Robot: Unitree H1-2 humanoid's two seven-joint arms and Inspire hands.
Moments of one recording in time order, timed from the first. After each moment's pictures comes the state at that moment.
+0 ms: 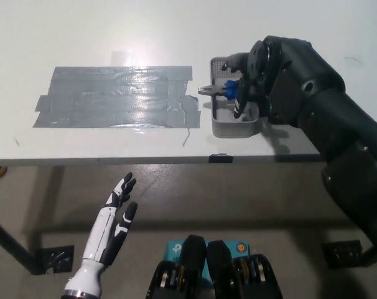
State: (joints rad) left_arm -0.03 0.07 -0.05 0.01 0.29 -0.17 -0.03; right_arm -1.41 -0.08 0.64 1.35 -0.50 0.25 0.49
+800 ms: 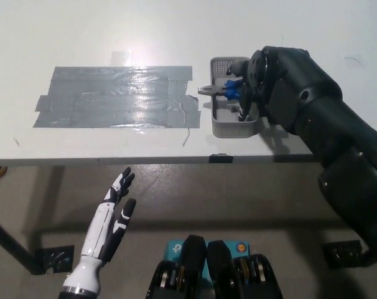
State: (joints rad) left_arm -0.04 0.07 -0.05 -0.01 0.29 -0.18 -0.03; right_arm -1.39 -0.06 0.64 1.37 -0.54 0.24 0.46
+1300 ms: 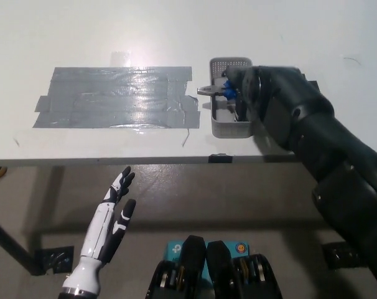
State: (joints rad) left_arm -0.03 0.07 -0.05 -0.03 0.29 -0.18 -0.03; right_arm -1.32 -0.04 0.66 1.37 -0.58 0.17 0.27
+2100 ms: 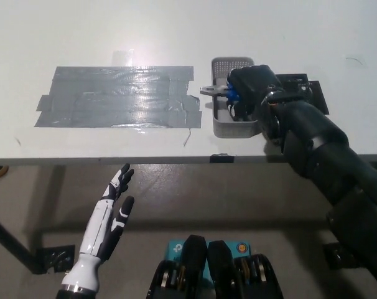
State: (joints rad) left_arm -0.05 0.07 -0.05 -0.02 0.28 -0.19 -0.03; right_arm -1.22 -0.09 0.71 1.38 -0.65 -0.03 -0.11
